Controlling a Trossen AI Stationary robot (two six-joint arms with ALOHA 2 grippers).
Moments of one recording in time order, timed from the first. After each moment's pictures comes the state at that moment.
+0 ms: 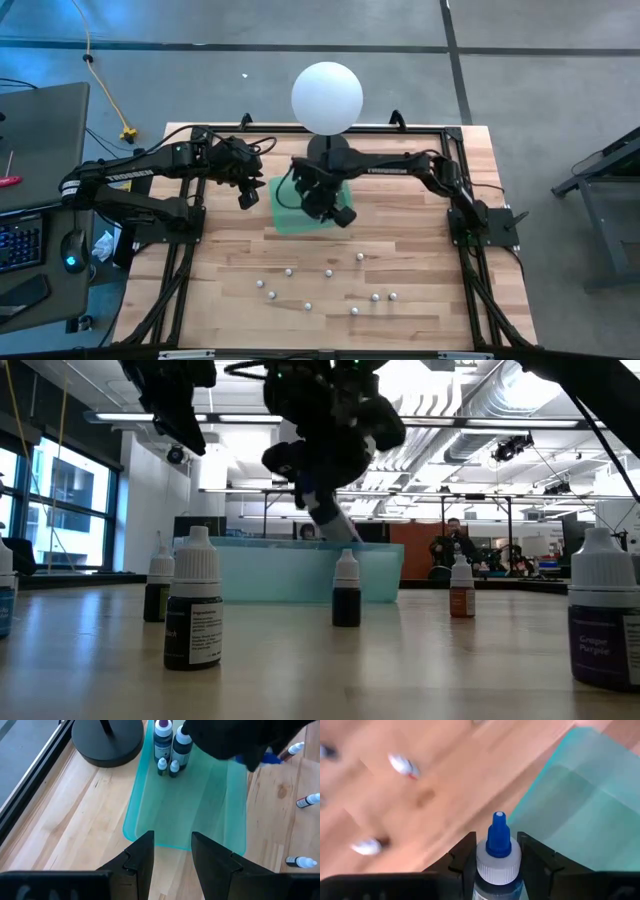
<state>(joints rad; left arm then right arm) 0.23 1.03 1.03 -0.87 -0.08 -0.11 -0.15 2.19 2.01 -1.14 -0.42 -0.89</state>
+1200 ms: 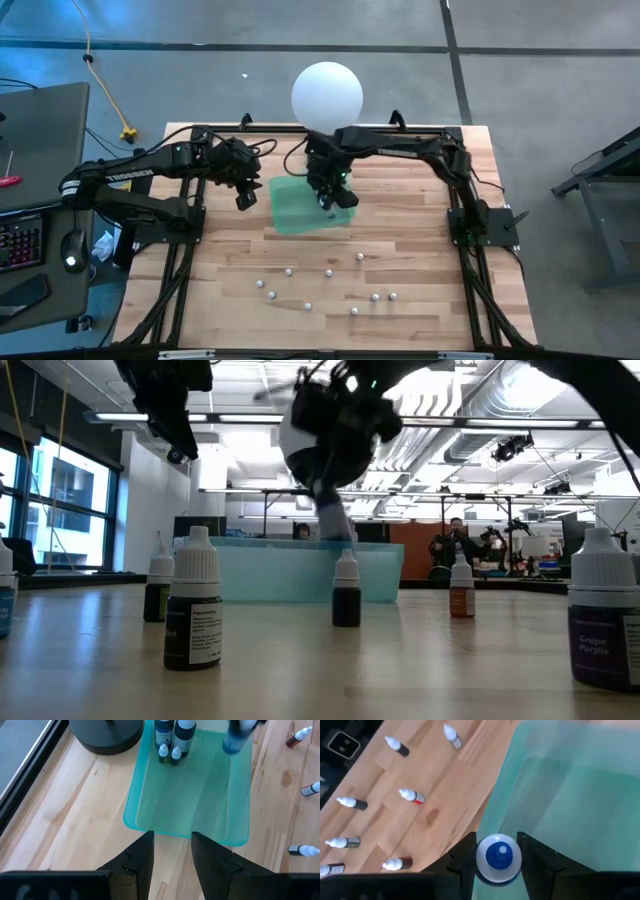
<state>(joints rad) 0.23 1.03 1.03 -0.92 -0.08 -0.11 -0.29 2.10 1.87 -1.04 -0.63 -0.70</state>
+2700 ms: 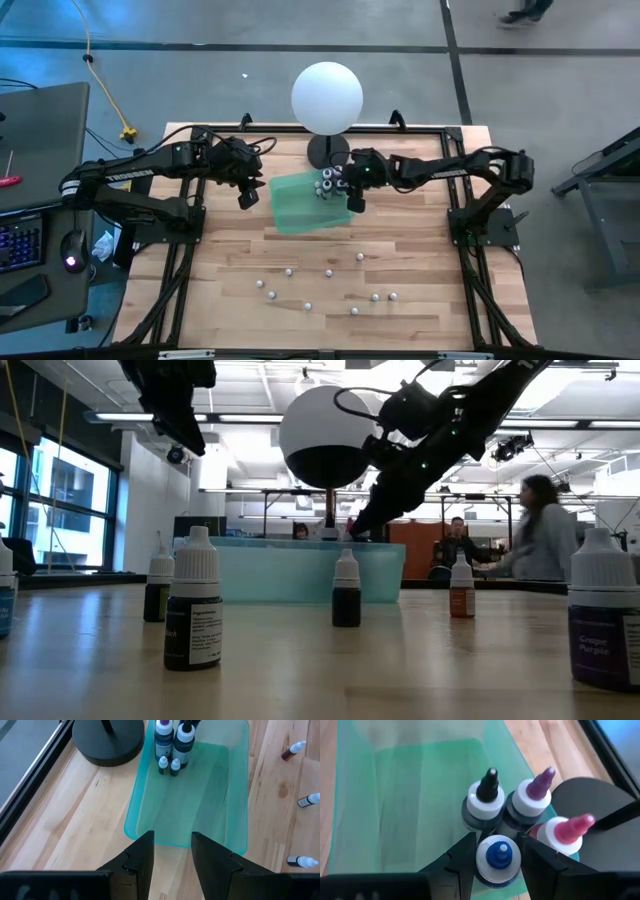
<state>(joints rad) 0.23 1.03 1.03 -0.87 -0.09 -0.11 -0.29 1.62 0.87 0.08 -0.06 -0.20</state>
